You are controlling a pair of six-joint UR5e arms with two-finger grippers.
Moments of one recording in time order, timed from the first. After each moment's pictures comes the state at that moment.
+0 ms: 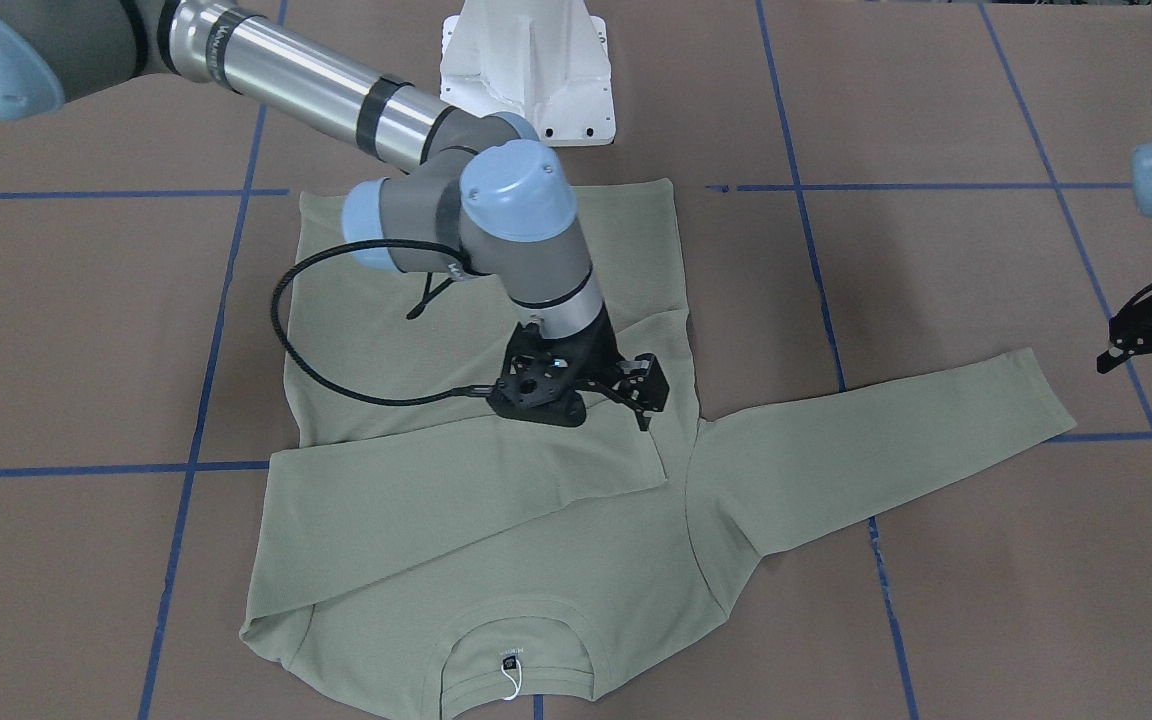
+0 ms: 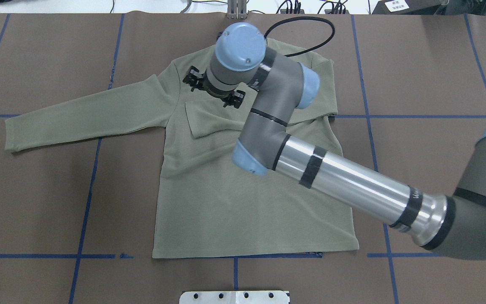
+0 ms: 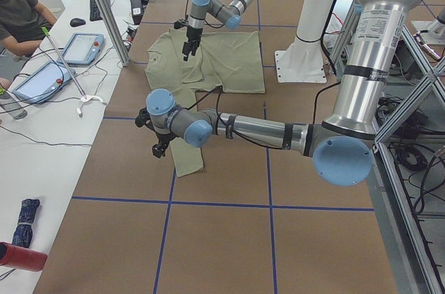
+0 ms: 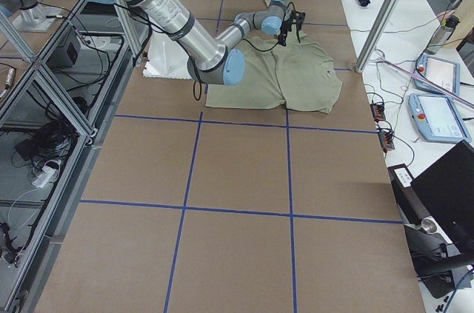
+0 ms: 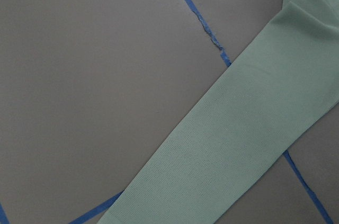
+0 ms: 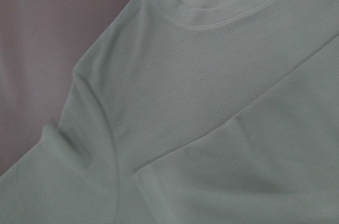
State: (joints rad) left arm -1.31 -1.79 -1.41 -1.99 -2.39 -0.08; right arm 0.65 -0.62 1.21 -1.11 1.90 1.59
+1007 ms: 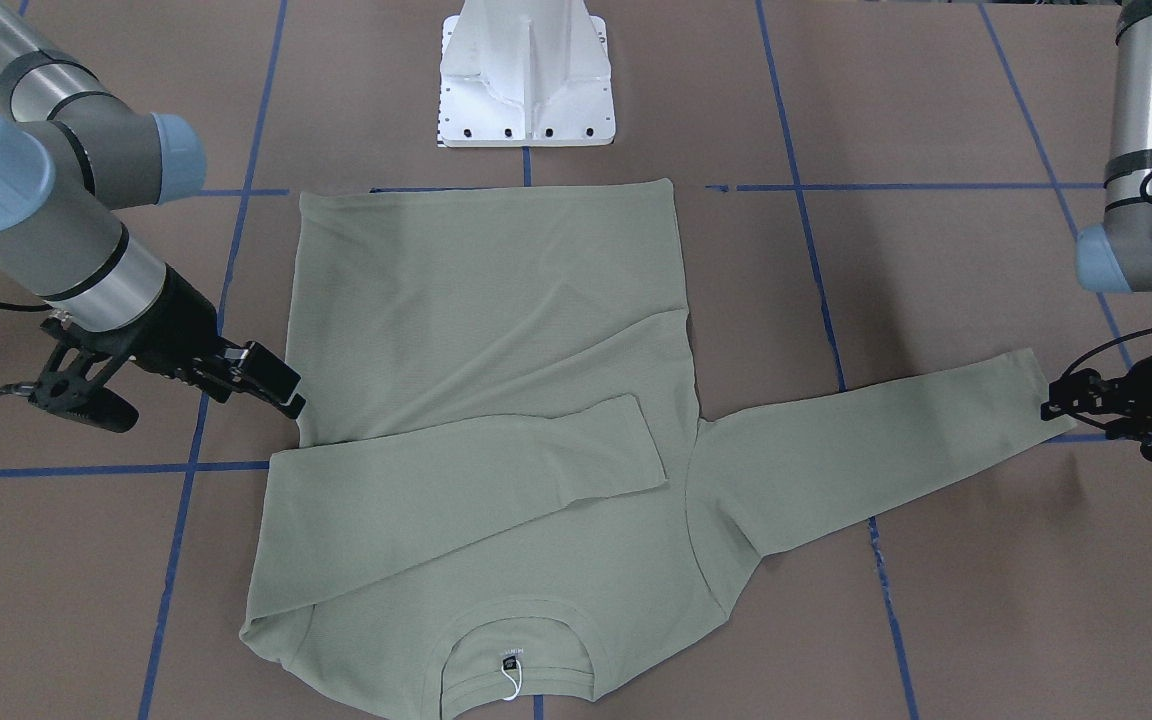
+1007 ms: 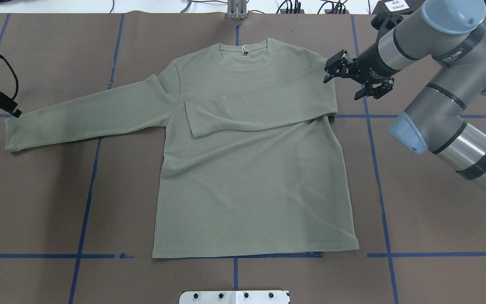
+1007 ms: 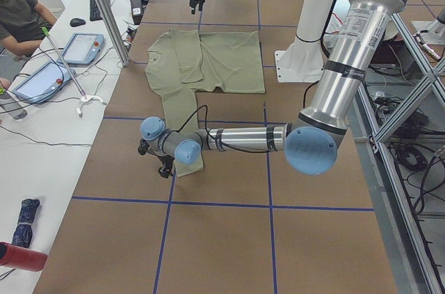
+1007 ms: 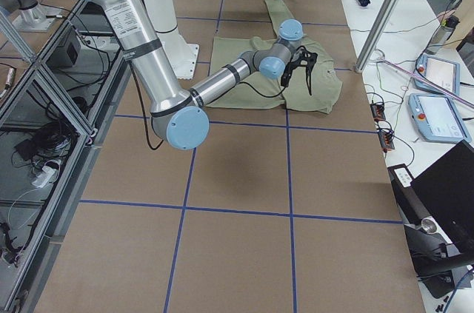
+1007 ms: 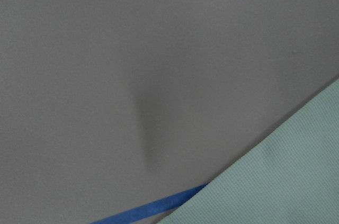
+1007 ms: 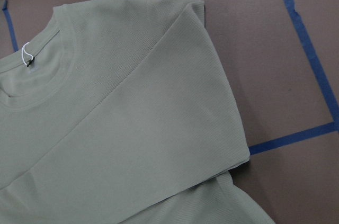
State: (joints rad) left arm -1.20 -1.88 -1.14 -2.03 -2.39 -0.18; right arm 0.94 -1.13 1.64 -1.18 2.22 1.39
